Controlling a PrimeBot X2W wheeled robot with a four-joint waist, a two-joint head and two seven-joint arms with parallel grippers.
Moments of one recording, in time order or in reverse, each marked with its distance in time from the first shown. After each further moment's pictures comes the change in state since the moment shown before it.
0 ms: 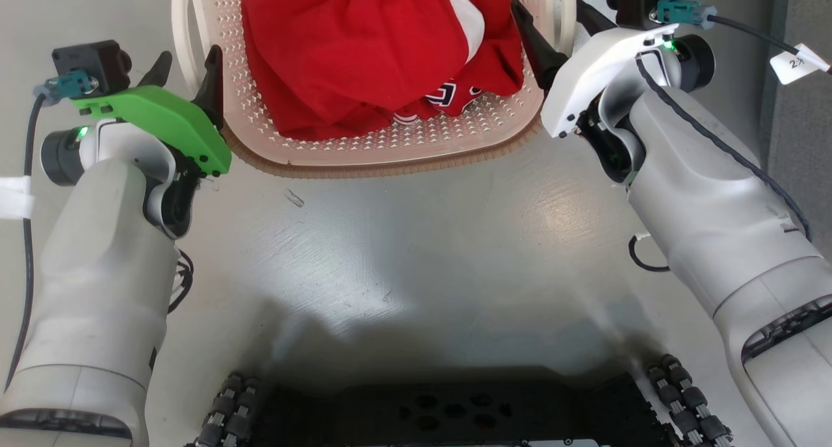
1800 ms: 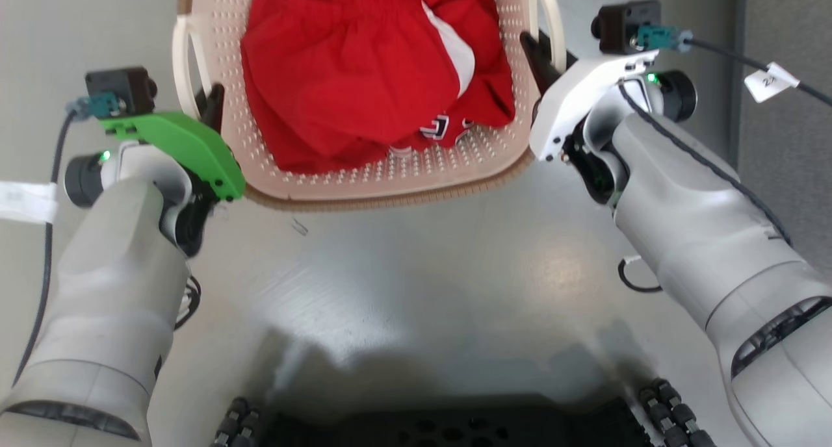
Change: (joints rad) left arm -0.042 0.005 -0.199 0.163 -0.154 -0.008 -0.032; right arm -0.012 0.007 0.205 0.089 0.230 -0.031 -0.023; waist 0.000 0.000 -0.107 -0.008
